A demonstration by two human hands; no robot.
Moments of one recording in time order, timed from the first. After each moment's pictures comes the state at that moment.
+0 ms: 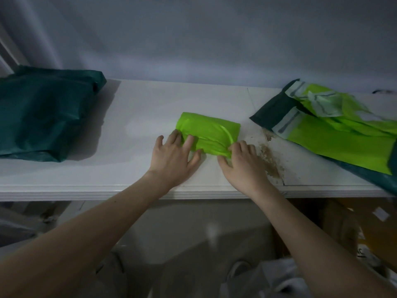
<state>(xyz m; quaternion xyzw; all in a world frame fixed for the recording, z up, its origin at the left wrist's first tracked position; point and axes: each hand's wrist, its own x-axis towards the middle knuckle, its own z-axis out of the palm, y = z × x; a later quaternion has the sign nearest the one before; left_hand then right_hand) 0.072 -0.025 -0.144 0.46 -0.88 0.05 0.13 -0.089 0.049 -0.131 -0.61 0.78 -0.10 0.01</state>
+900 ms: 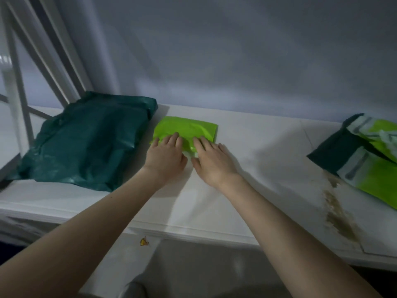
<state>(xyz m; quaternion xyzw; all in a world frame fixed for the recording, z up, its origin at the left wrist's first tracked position) 0.167 -0.126 -0.125 0.56 -0.83 0.05 0.02 0.030 -0.108 -0.137 -0.76 0.64 -0.07 0.01</state>
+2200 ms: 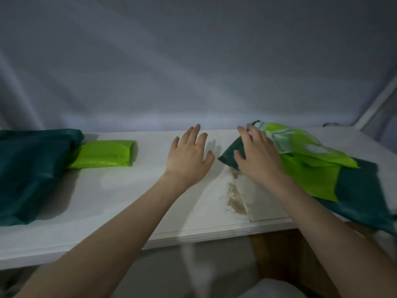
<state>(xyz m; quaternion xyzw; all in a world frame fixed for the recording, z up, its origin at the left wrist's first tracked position) -0.030 -0.032 -0.042 0.41 -0.89 -0.04 0.19 -0.191 0.039 -0.028 -0.59 0.79 -0.11 -0.12</state>
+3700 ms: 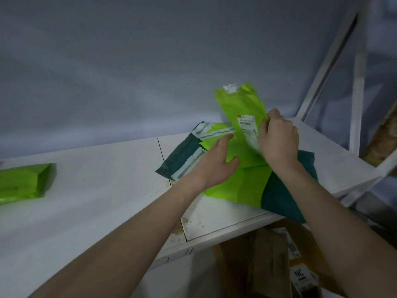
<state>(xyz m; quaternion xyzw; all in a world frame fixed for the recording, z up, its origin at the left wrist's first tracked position) -0.224 0.025 -0.036 0.22 -0.87 -0.39 0.20 -0.362 0.091 -0.005 -0.39 0.84 -0.27 -0.24</state>
